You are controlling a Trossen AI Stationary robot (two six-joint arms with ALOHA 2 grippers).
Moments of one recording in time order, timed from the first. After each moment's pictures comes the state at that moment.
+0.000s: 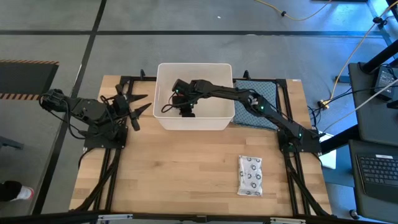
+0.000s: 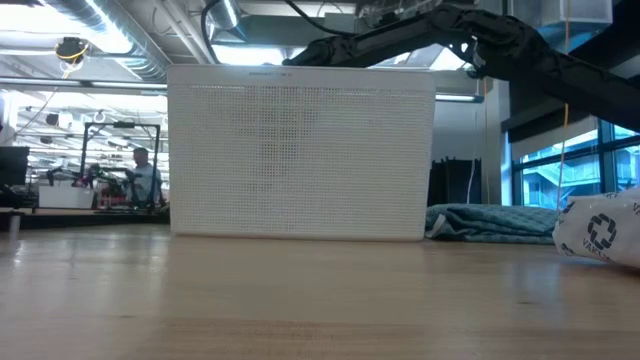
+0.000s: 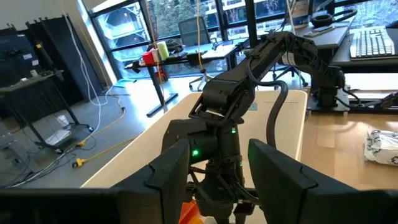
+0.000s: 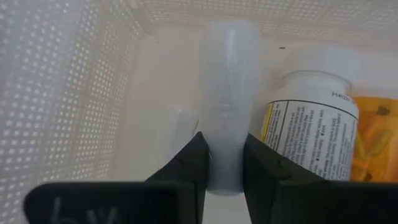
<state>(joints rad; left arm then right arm) -0.38 0.59 0.83 -0.42 -0.94 0.05 -0.30 2.54 2.35 -0.91 -0.29 -0.40</state>
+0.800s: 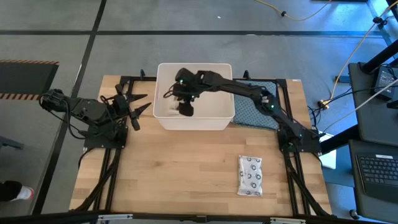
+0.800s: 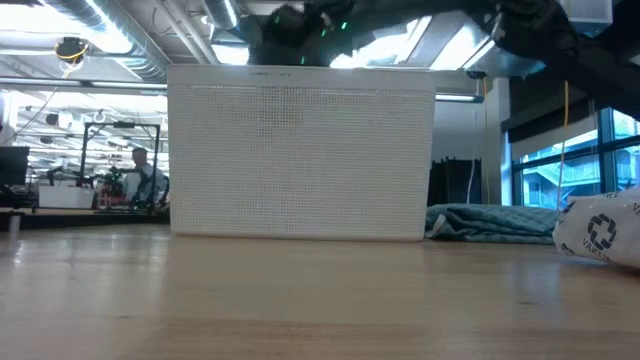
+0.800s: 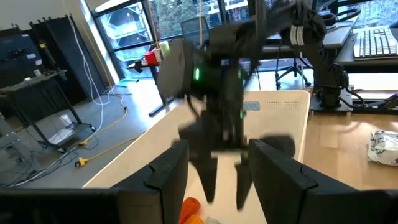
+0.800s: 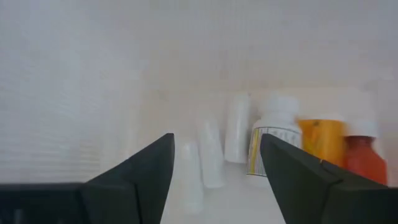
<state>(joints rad) -0.38 0.59 0.83 -0.42 -0.95 0.05 -0.30 2.37 2.36 -0.92 -0.28 -0.16</state>
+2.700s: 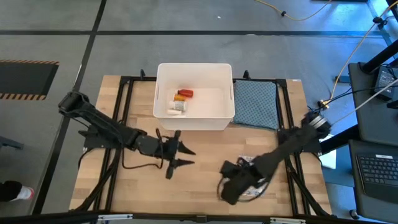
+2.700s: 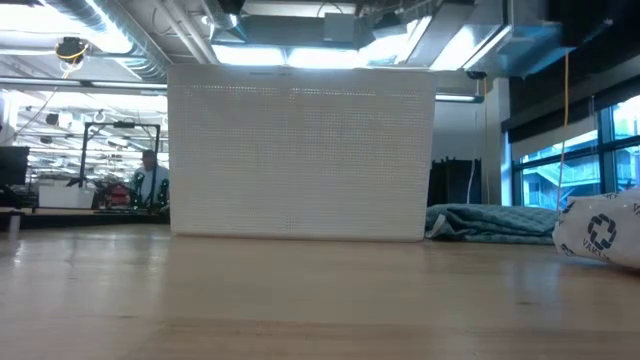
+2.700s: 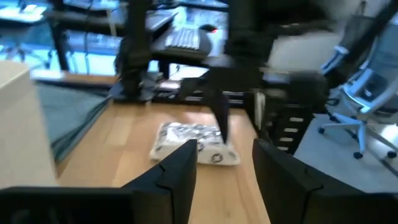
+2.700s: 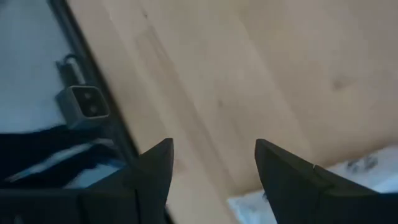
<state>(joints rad) -0.44 1.36 0.82 0.35 -0.31 -0.23 0.63 1.78 1.48 -0.86 0.15 1.16</state>
